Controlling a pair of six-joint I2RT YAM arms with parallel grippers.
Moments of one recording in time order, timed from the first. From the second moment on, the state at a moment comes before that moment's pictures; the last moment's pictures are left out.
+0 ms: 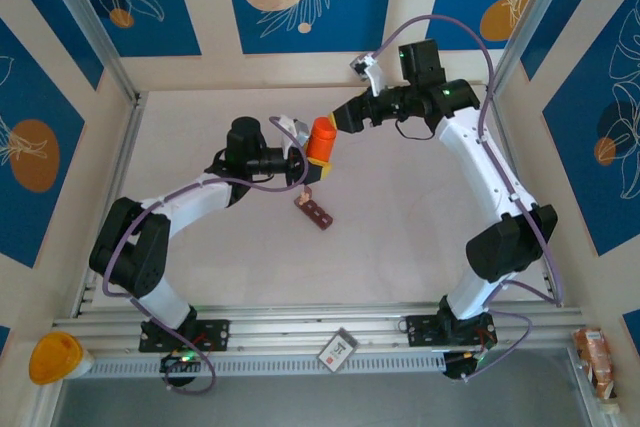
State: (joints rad) left arm -0.49 1.62 1.01 0.40 0.93 -0.04; right arm 0.33 1.67 1.83 -0.89 -0.76 -0.09
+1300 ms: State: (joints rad) left arm -0.49 1.64 1.02 0.38 0.97 -0.06; right arm 0.38 1.68 1.86 -0.91 -0.77 -0.11
